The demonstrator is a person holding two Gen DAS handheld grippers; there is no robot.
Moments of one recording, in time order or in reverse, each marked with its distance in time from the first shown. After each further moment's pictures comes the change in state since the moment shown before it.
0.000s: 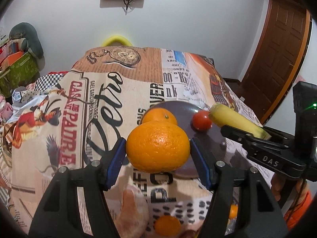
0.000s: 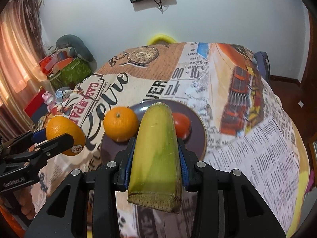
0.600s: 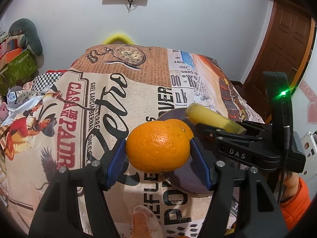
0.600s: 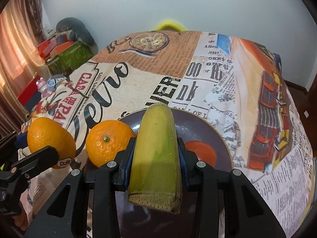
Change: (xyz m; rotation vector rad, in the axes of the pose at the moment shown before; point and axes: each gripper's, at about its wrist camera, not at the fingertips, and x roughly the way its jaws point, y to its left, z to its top) left arm 0.034 0.024 0.016 -0.020 0.007 -0.003; right arm 0.074 0.010 0.031 -0.078 0.104 0.012
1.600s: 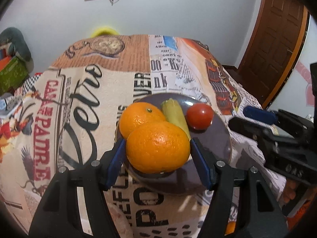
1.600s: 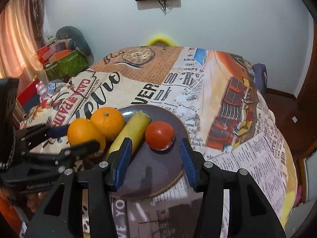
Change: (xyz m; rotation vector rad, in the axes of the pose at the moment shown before) left arm 0.027 -0.051 -0.012 0.098 0.064 -0.014; right arm -0.068 -0.023 -0.032 -0.005 -0.107 -0.067
